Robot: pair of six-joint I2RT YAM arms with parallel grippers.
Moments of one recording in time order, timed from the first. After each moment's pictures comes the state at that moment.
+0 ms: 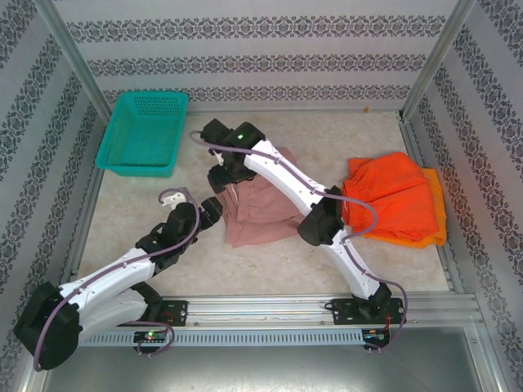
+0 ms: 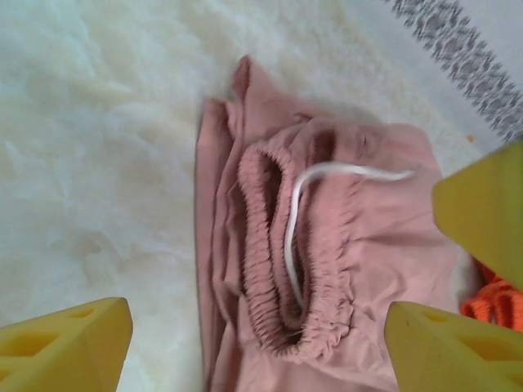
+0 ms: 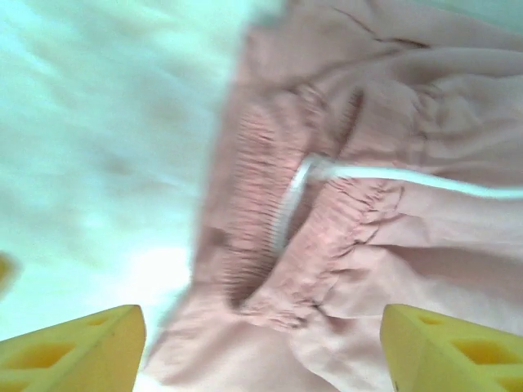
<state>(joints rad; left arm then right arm) -0.60 0.95 0.42 -0.02 -0.31 -1.00 0.82 2.38 2.60 -1.46 -0.04 0.33</state>
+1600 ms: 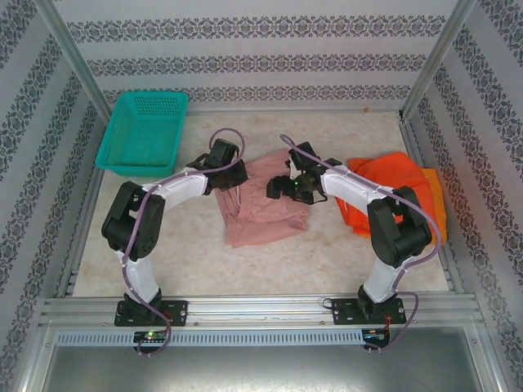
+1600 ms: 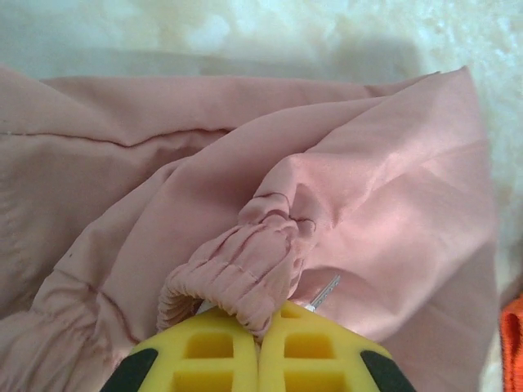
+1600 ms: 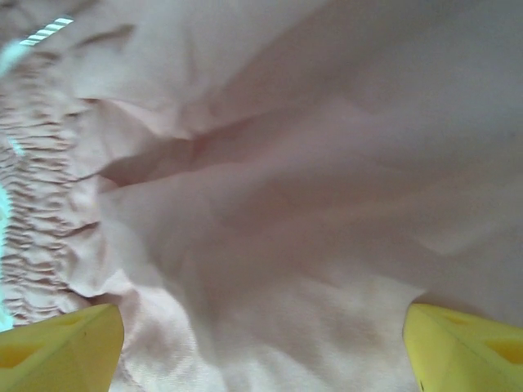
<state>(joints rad) -0.44 1.84 1.24 -0.24 0.12 -0.78 0.45 1.76 1.19 -0.57 -0.30 0.53</state>
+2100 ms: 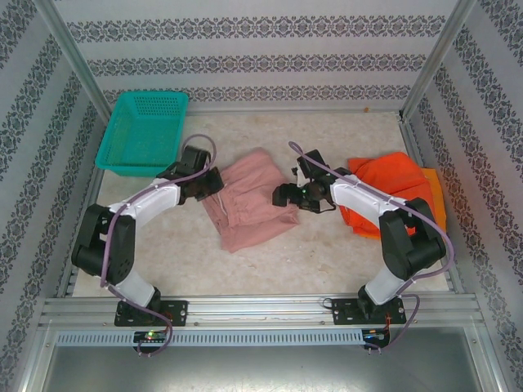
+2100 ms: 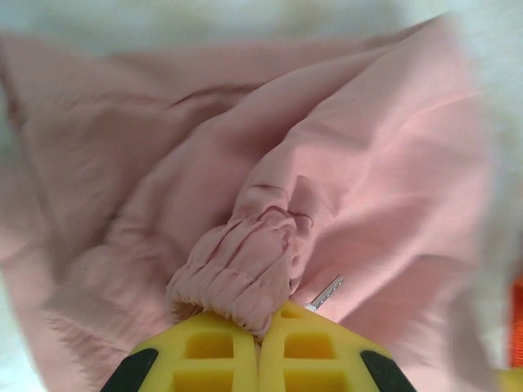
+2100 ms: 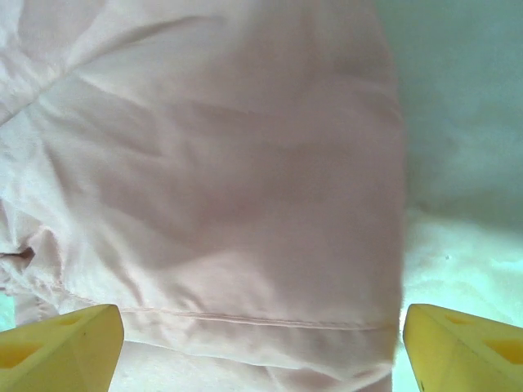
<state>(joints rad) -0.30 1.62 0.99 -0.32 0.17 -0.75 0.44 1.64 1.05 -0.55 -0.33 0.53</state>
